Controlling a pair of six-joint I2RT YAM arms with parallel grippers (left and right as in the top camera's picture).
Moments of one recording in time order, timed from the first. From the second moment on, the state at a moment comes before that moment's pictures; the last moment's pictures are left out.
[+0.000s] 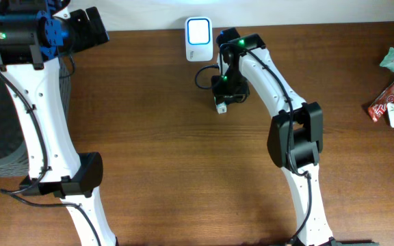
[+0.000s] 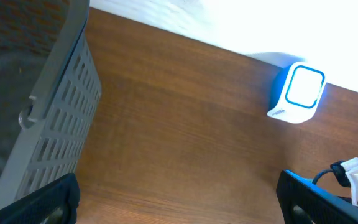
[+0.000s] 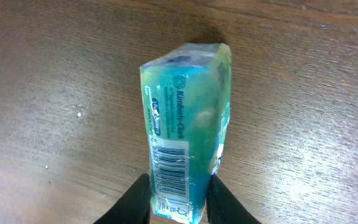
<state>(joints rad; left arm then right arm) 0.00 2.17 2.97 -1.69 -0.06 -0.29 0.31 2.49 2.29 -1.35 -0.26 0.19</state>
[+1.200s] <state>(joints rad) 0.00 2.17 2.97 -1.69 -0.06 -0.29 0.62 2.48 2.20 -1.08 0.26 0.25</state>
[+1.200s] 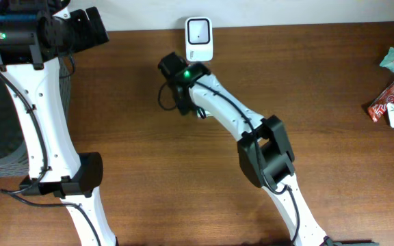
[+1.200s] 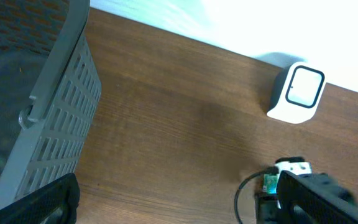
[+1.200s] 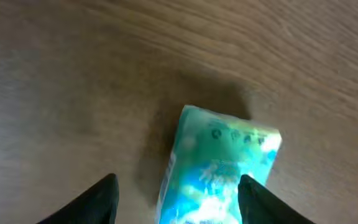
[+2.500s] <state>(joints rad) 0.00 2.17 2.97 -1.69 -0.06 -0.29 0.20 2.43 2.13 -1.29 -0.43 0.03</state>
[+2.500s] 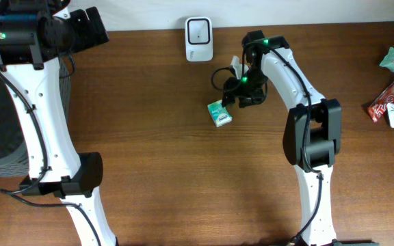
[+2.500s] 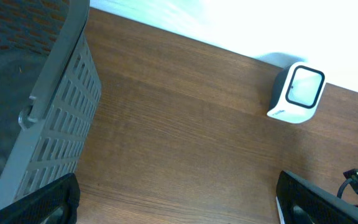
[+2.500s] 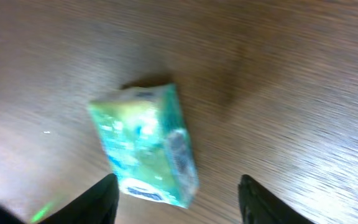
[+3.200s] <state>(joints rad) 0.00 2.17 2.97 -1.69 -0.06 -0.30 0.45 2.38 2.20 -1.35 0.02 0.14</state>
